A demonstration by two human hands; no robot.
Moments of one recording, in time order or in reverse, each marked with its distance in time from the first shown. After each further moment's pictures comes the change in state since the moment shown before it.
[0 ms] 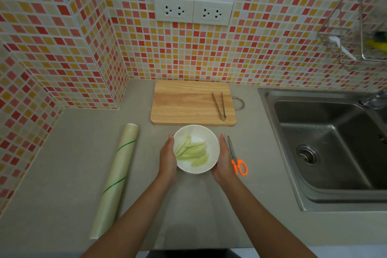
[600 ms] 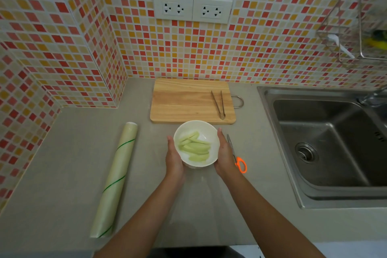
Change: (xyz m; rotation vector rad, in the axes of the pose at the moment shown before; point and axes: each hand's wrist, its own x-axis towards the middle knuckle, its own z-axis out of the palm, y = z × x) left_hand -0.009 -0.011 0.015 -0.146 0.049 -0.143; right_hand 0.004 -0.014 0.005 -0.094 0.088 -0.056
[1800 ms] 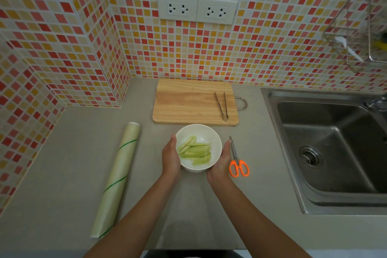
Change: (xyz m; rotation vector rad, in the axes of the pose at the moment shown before) left_hand 0.013 0.011 -0.004 0.089 0.026 0.134; right_hand -0.004 0.028 0.015 0.356 0.090 0.001
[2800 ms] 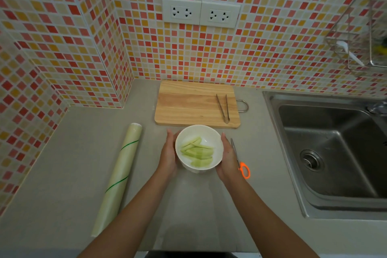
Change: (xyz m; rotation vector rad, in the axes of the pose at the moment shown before) left_hand 0.009 0.013 -0.011 -0.002 -0.188 -0.046; right_hand 0.001 -0.032 -0.004 -0.278 -0.160 -0.010
